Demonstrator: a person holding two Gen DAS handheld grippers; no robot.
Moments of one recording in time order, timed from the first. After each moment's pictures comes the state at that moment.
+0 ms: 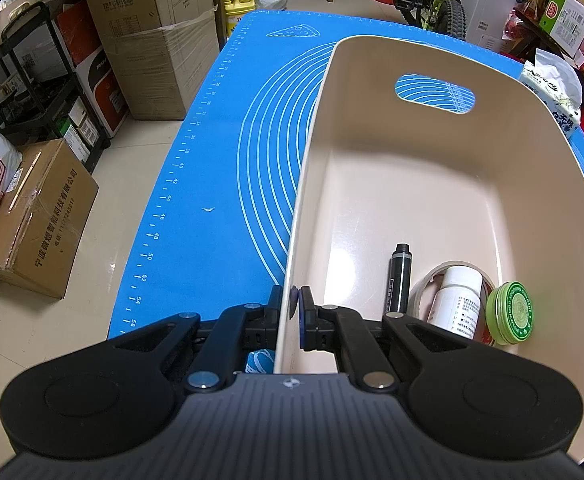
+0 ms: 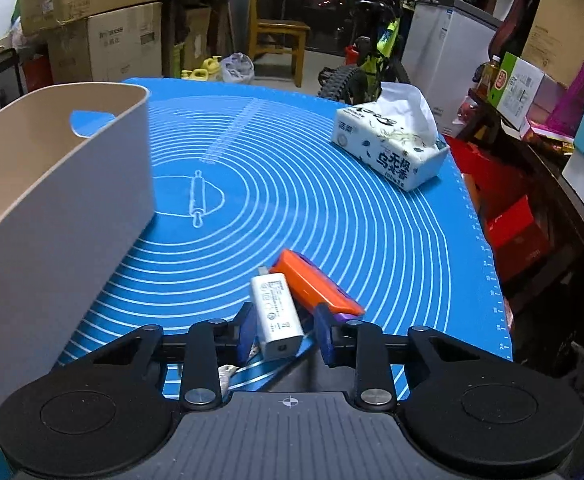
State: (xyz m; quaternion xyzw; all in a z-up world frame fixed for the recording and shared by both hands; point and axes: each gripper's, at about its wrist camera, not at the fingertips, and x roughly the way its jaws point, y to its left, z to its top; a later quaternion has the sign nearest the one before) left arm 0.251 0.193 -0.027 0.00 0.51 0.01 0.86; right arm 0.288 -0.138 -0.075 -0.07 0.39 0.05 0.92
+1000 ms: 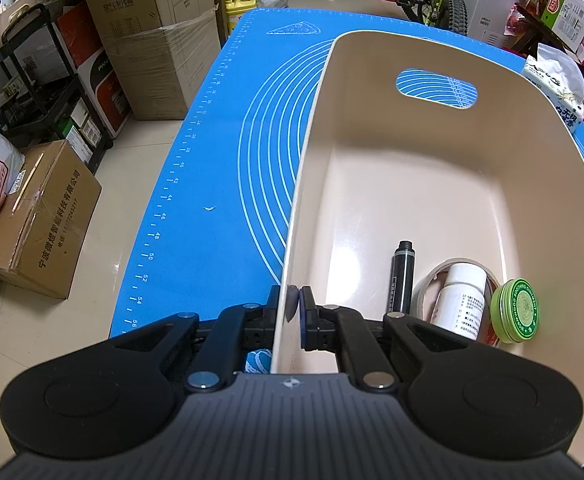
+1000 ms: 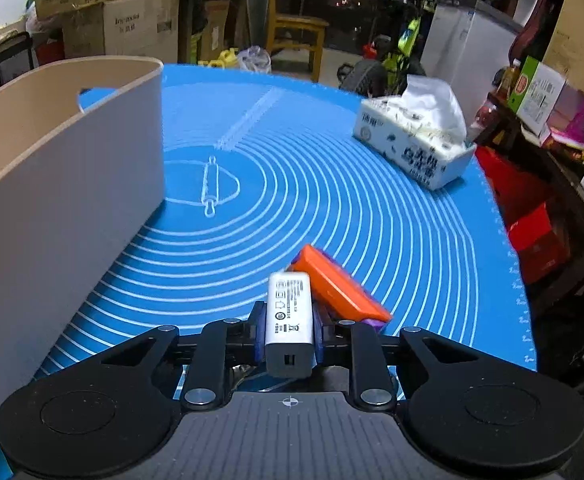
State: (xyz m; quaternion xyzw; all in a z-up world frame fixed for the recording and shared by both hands) left arm 0.252 0.187 -0.028 0.01 0.51 0.02 0.86; right arm 0.296 -0.127 -0.090 -0.08 0.39 0.07 0.92
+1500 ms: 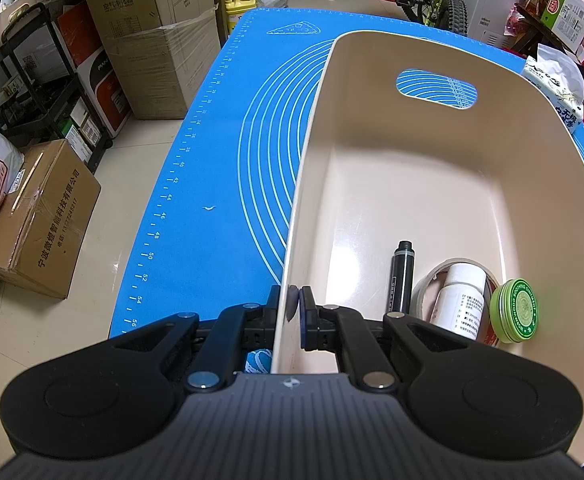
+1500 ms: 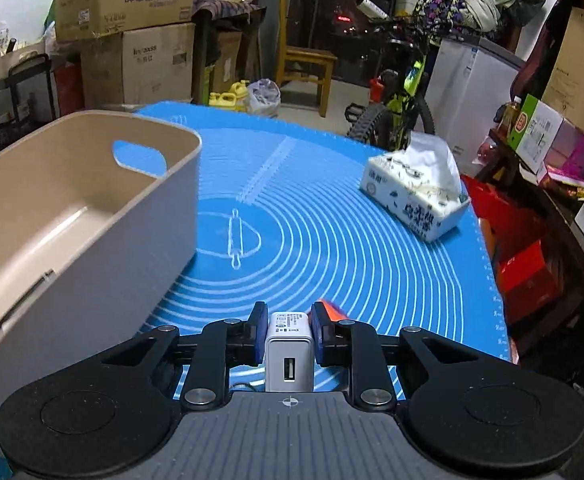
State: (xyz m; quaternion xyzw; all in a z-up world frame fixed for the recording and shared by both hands) left arm 0.252 0.187 -0.028 0.01 0.51 0.02 0.86; right arm 0.281 -0.113 -0.041 -0.09 0.35 0.08 0.93
